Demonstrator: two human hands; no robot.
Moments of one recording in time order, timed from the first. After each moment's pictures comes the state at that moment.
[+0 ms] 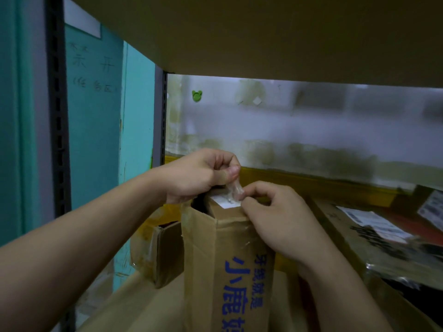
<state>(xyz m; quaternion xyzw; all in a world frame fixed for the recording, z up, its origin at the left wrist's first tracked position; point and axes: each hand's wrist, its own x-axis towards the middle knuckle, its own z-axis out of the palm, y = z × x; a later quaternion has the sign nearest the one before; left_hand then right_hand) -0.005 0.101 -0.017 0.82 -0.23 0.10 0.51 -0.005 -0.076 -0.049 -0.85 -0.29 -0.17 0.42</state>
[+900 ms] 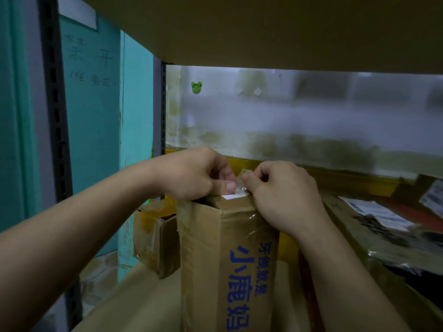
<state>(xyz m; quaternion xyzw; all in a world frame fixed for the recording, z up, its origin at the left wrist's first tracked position) -0.024 0.104 -0.010 0.96 -0.14 0.14 0.21 -0.001 -0.068 -0.035 -0.89 -0.24 -0.28 0.28</state>
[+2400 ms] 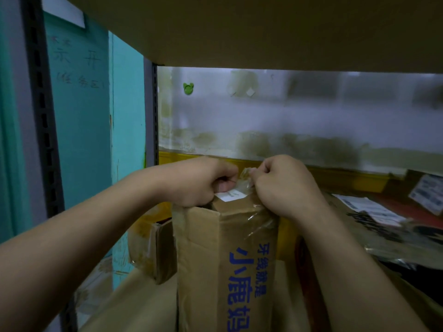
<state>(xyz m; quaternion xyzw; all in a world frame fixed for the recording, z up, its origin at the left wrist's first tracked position) -0.013 0.099 -0.011 0.97 -0.19 0.13 0.11 0.008 -0.068 -0.021 -0.90 -0.21 -0.25 0.30</state>
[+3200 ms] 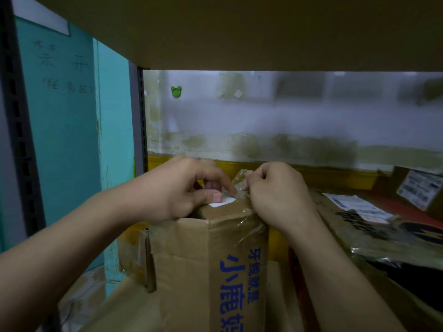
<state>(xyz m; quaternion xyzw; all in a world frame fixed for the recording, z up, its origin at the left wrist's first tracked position) -0.019 0.109 -0.024 0.90 -0.30 0.23 0.19 0.011 -0.077 -0.034 -0.87 -0.18 -0.27 0.36</state>
